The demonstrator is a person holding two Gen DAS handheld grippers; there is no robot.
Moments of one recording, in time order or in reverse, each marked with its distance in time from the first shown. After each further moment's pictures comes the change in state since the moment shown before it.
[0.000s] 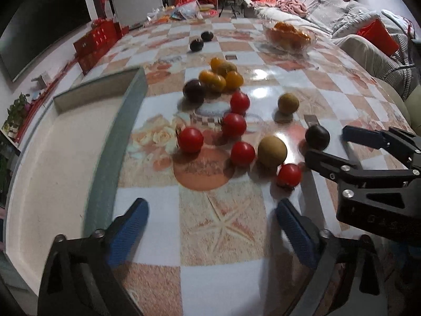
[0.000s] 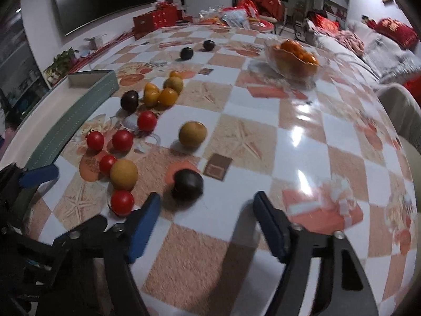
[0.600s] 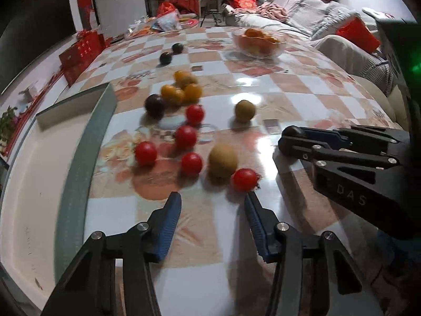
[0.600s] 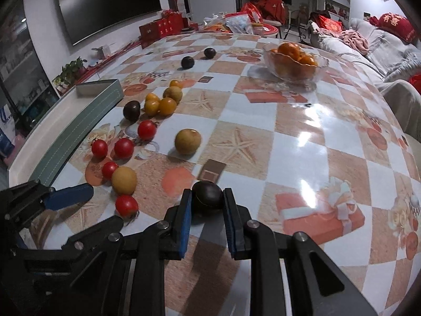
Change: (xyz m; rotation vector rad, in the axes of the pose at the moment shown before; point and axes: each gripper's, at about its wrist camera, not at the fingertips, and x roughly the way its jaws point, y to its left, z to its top) left arm -0.009 -0.036 -0.003 0.053 -0.046 -0.084; right arm -0.005 -0.021 -0.003 0.037 -0.040 0.065
